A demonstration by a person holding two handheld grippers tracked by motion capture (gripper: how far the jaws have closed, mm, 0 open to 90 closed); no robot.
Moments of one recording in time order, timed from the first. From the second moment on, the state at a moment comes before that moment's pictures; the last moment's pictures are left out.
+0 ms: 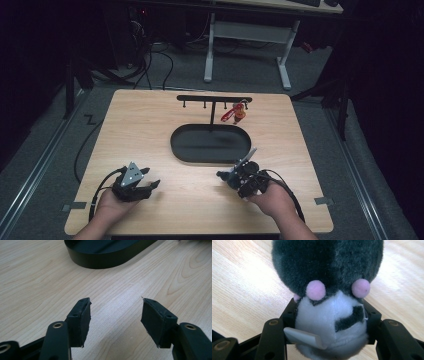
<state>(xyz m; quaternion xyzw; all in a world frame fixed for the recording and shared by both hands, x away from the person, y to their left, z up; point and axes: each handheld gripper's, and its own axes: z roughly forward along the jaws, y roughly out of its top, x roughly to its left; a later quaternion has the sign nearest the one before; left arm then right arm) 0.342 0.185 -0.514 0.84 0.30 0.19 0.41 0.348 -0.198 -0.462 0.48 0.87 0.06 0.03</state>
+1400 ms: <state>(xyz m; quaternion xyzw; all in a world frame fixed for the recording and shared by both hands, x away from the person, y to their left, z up) 0.343 0.189 -0.514 0.83 0.31 0.20 0.41 0.388 -0.204 -0.380 0.52 0.85 0.08 0.05</state>
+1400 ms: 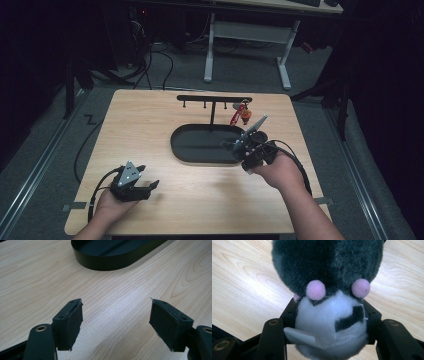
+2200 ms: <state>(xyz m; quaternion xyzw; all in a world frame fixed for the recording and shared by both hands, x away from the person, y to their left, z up) 0.343 0.189 -0.514 0.83 0.30 0.20 0.41 0.431 -0.194 -0.335 0.53 0.84 0.10 0.05</state>
